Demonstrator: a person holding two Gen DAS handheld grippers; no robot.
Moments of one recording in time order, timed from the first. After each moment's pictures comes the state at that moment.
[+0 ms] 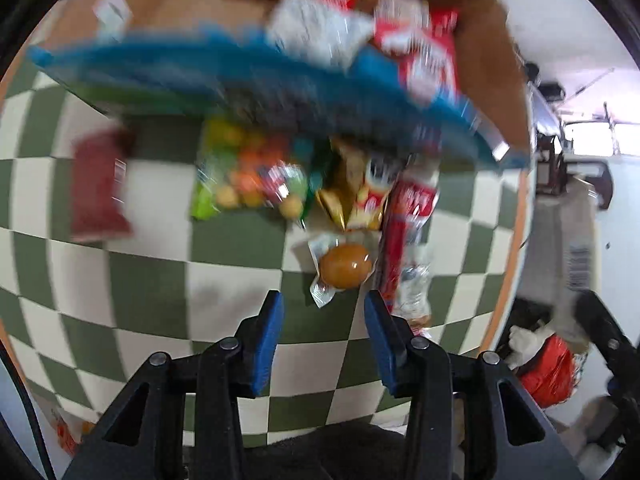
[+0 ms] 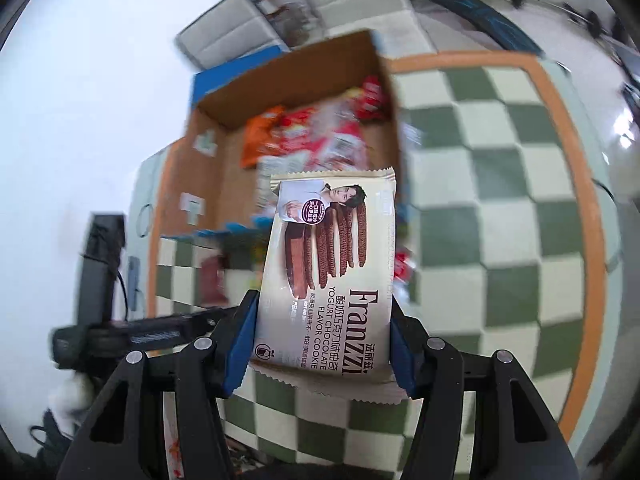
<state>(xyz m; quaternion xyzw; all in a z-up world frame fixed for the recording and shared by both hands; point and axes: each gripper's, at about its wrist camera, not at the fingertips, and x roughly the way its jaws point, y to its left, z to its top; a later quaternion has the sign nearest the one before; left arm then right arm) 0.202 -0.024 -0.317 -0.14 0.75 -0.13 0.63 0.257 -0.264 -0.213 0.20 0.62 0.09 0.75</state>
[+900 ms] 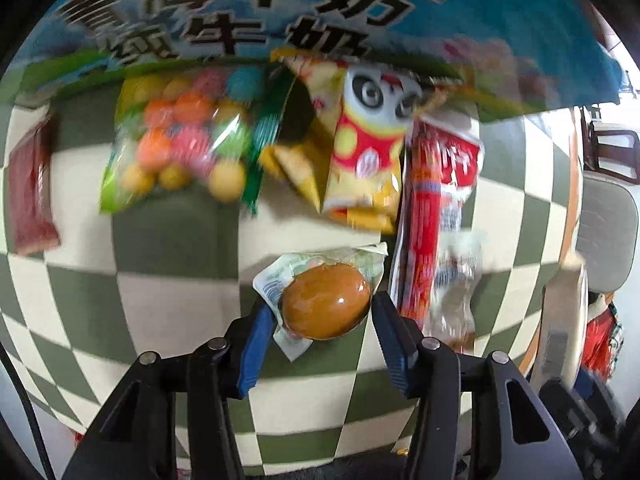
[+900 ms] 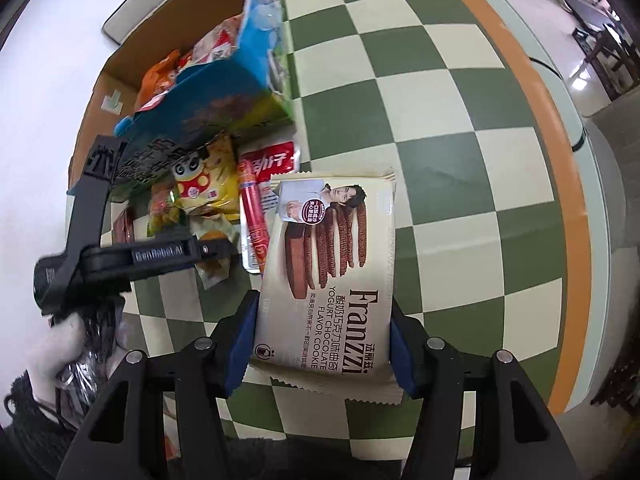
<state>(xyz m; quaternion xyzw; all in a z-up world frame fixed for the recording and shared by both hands) 0.188 -0.065 -0.363 -0.07 0.77 -0.11 0.63 0.189 -0.300 -0.297 0.19 0.68 0.02 0.71</state>
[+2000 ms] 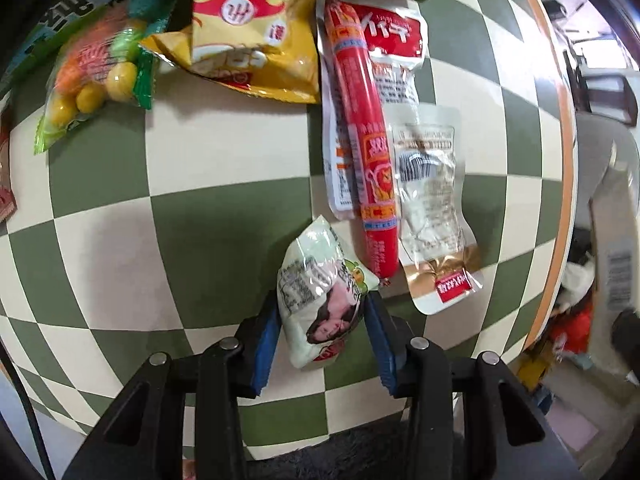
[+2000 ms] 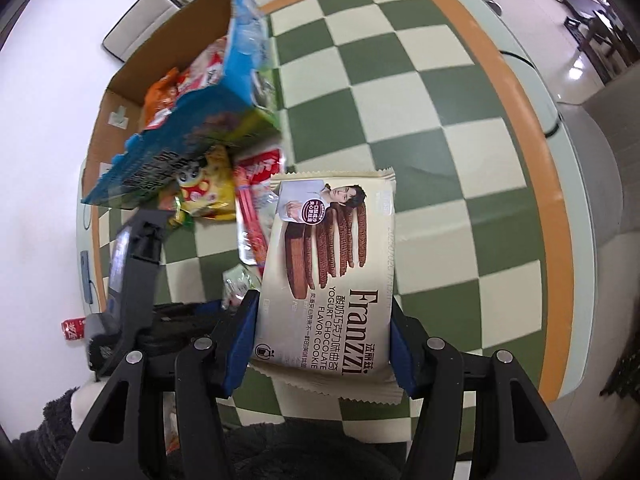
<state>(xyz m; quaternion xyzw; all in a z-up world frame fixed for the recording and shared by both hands) 0.139 -0.106 -0.383 -0.02 0.78 -0.16 0.60 0.163 -0.336 -0.280 0.22 0.67 0.01 0.71</state>
